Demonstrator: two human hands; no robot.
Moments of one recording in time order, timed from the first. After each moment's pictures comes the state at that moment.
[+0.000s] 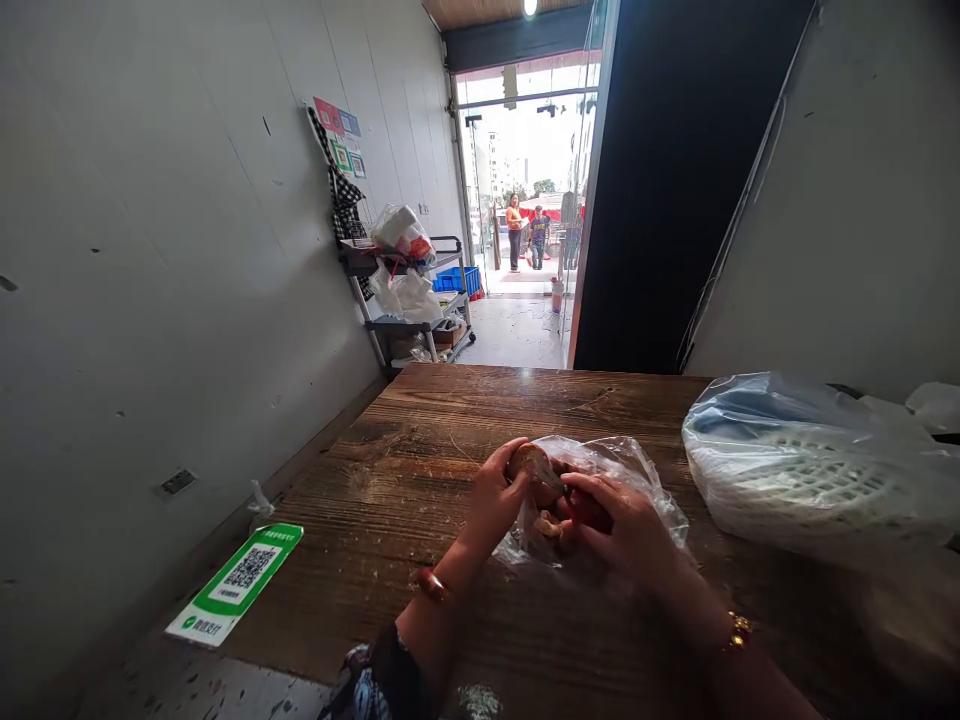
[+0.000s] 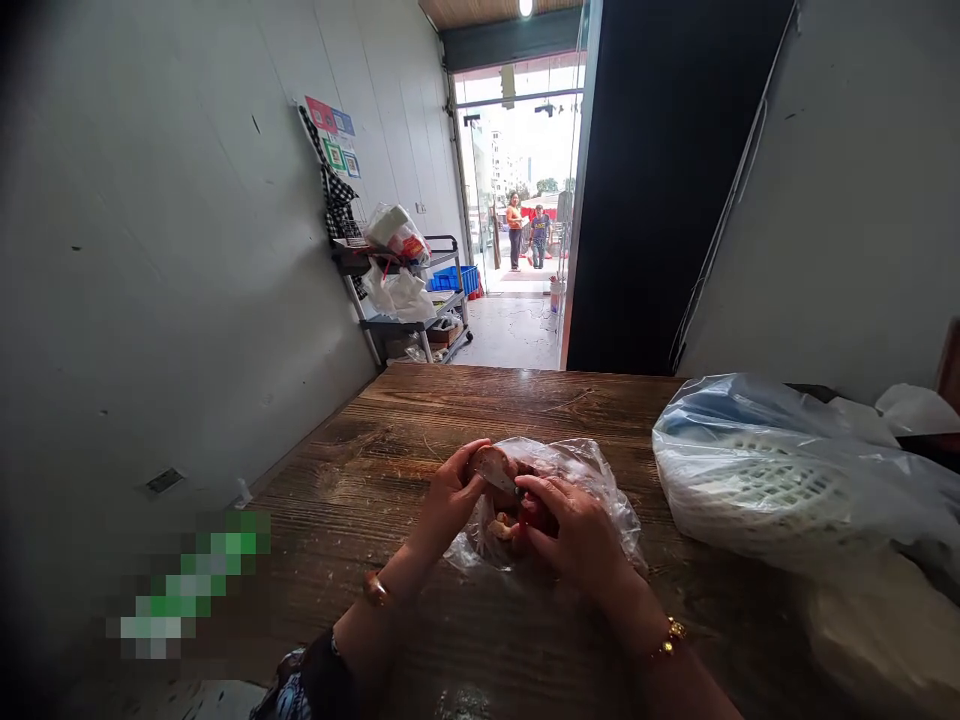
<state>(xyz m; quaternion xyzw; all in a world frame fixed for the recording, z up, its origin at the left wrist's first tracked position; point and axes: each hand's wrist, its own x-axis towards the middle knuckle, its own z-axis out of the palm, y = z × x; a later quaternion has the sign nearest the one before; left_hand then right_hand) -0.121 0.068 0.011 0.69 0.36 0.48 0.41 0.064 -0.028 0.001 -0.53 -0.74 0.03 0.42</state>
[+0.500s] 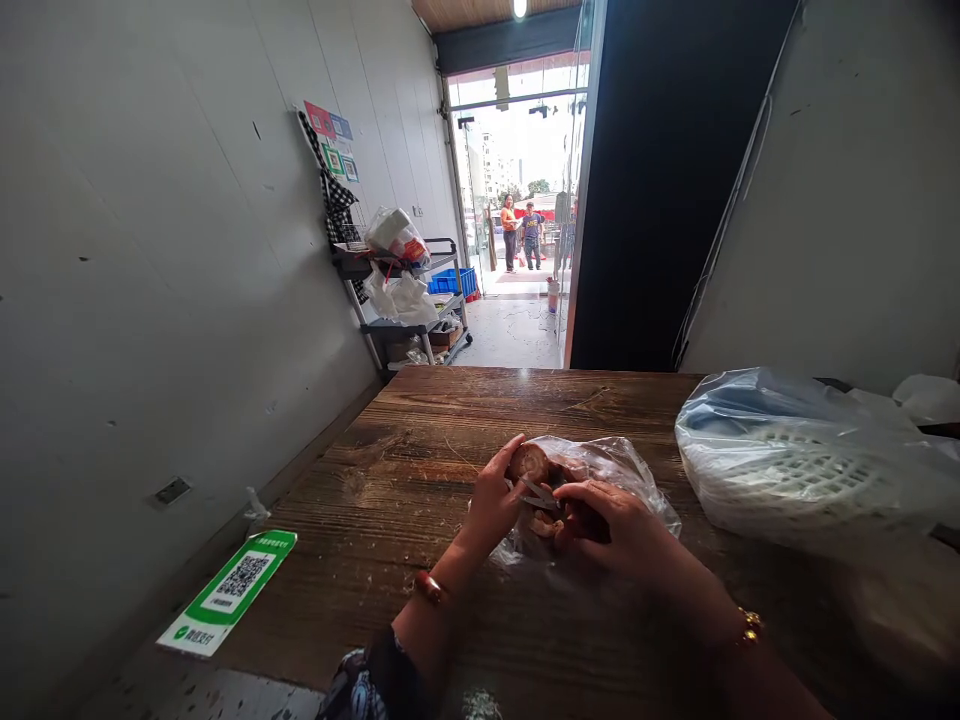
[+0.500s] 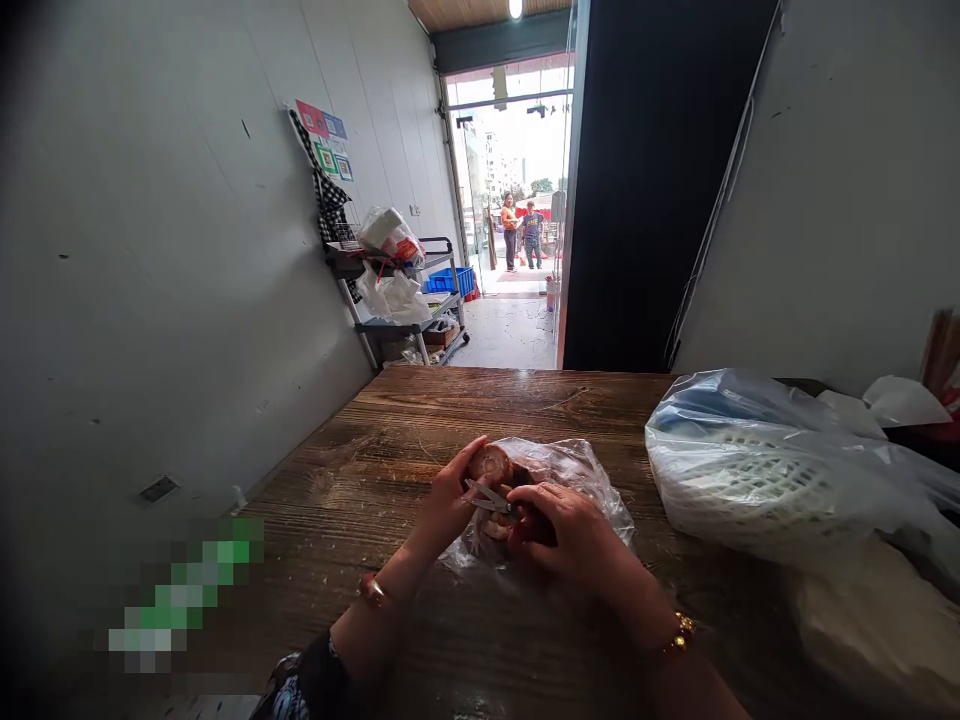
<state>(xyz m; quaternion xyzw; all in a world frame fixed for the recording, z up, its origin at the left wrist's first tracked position) -0.119 0.064 0.016 0.73 0.35 0.45 0.37 0.073 -0.036 0.020 -0.51 -0.77 0.13 0.36</state>
